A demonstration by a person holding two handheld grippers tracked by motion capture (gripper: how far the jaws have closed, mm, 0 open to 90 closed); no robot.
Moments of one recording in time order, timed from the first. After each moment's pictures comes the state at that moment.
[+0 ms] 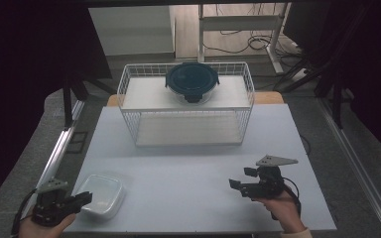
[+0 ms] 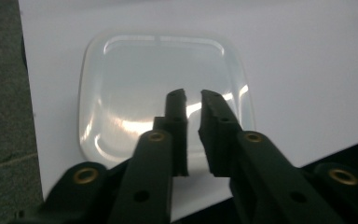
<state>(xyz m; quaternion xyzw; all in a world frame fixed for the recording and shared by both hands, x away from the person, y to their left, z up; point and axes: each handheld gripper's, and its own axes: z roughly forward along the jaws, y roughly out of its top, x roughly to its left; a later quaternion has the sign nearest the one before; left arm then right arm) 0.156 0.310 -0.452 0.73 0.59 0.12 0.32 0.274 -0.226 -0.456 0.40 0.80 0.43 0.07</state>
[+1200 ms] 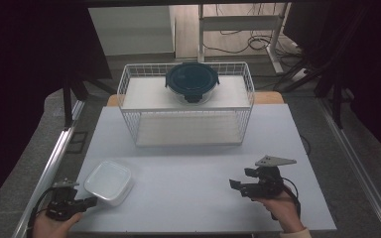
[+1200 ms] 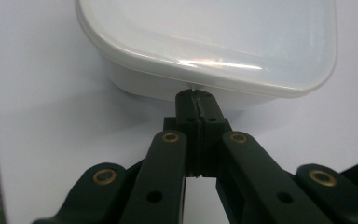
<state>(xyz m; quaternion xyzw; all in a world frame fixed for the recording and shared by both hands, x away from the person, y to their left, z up) 0.190 0.315 -0.502 0.73 0.61 0.06 0.29 0.276 -0.227 -0.463 0.41 0.80 0.42 0.07</state>
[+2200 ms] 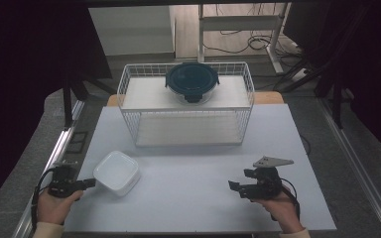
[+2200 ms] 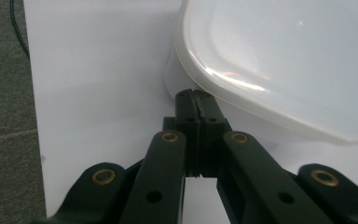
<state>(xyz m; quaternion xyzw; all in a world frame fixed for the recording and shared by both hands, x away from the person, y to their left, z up) 0.242 0.337 -0.498 0.71 0.64 0.06 0.29 0.275 -0.223 -0.464 0.41 0.81 0.41 0.07</state>
